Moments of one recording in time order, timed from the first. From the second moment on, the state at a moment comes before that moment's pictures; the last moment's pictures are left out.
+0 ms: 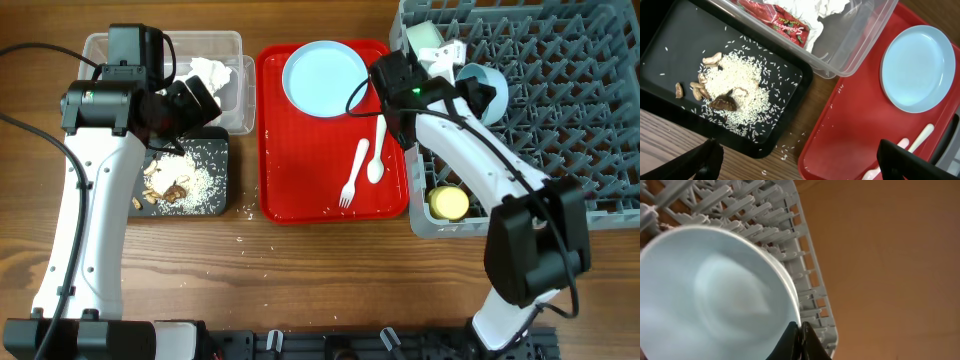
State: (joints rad) left arm -0.04 1.53 1.56 -1.19 -0.03 -0.60; right arm 0.40 1.90 1.44 -0.92 1.30 0.23
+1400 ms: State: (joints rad) left arm -0.04 1.53 1.56 -1.19 -0.03 -0.60; right arm 0.40 2.25 1.62 -0.46 0.07 0.62
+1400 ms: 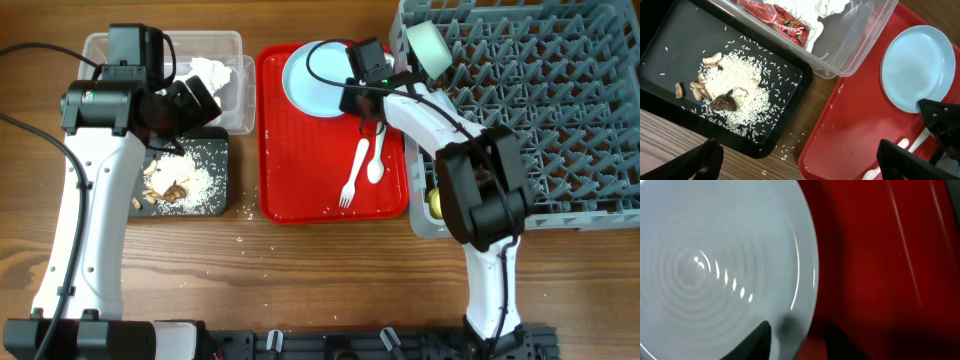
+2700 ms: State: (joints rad) left arm -0.04 1.53 1.56 -1.19 -0.03 -0.60; right arm 0.10 1.86 1.57 -0.58 0.80 -0.47
